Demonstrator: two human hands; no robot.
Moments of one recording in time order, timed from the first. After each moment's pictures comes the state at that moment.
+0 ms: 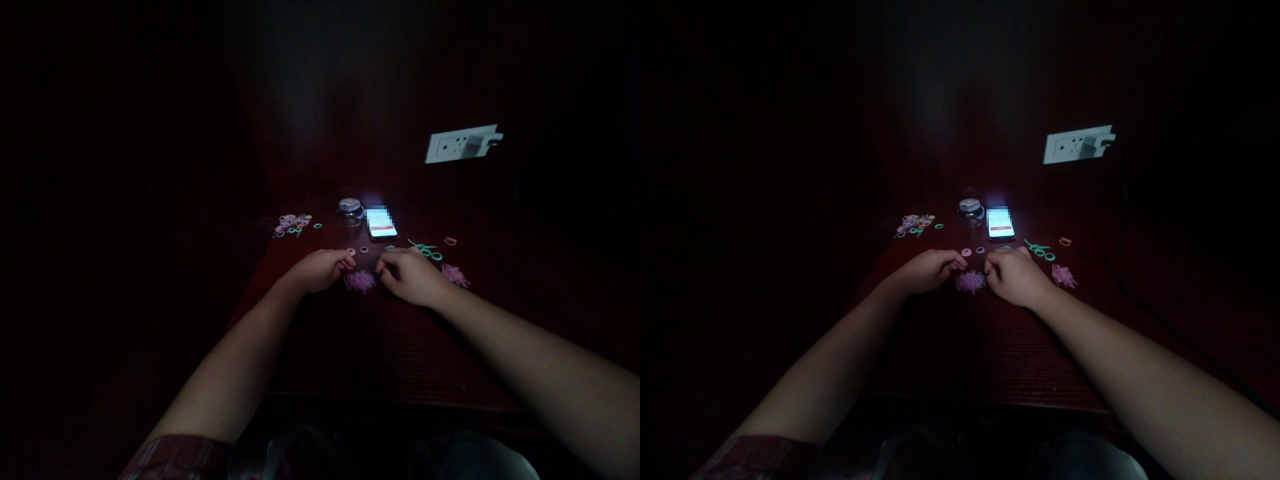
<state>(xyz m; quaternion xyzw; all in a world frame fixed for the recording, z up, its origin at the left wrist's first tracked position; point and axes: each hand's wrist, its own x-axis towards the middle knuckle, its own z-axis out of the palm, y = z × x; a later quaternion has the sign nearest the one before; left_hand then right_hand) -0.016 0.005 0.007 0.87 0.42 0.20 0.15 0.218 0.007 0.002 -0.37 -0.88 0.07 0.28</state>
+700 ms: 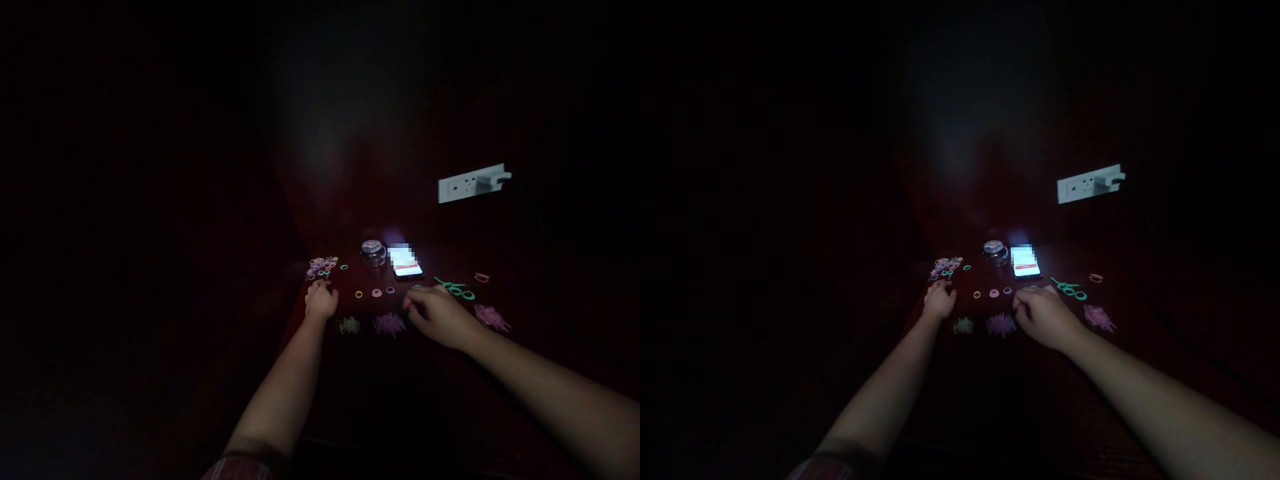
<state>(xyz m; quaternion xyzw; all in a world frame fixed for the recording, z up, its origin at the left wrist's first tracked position) -0.073 0.045 -0.026 0.58 0.79 0.20 0.01 0.220 0.011 0.000 -0.36 -0.87 0.08 0.34</state>
